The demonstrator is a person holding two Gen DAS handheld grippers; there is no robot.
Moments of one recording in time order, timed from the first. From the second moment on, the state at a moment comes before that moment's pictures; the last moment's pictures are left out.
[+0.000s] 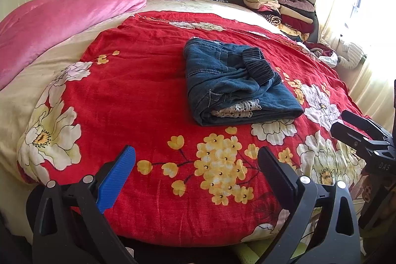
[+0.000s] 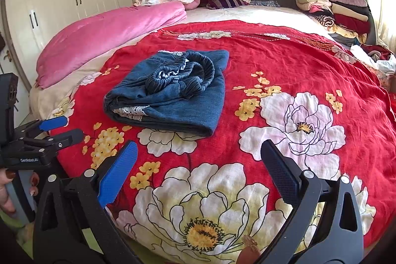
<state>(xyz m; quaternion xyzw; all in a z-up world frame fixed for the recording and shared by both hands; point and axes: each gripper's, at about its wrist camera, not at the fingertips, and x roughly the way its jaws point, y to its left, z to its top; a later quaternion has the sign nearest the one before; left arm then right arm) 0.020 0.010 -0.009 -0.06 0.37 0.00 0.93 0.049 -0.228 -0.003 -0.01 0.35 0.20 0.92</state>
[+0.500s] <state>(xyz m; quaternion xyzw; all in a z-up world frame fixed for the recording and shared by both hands) 0.019 0.009 -0.009 -0.06 0.37 0.01 0.93 0.048 -0.228 -0.004 -0.01 0.35 0.20 0.92</state>
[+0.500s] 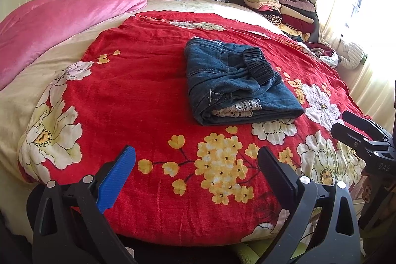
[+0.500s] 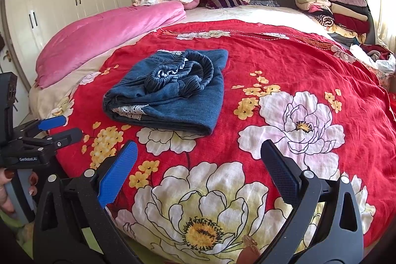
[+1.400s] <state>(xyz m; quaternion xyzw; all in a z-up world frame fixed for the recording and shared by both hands) 0.017 0.007 -0.007 -0.06 0.38 0.00 0.92 0.048 -0.230 -0.004 -0.01 0.35 0.20 0.92</state>
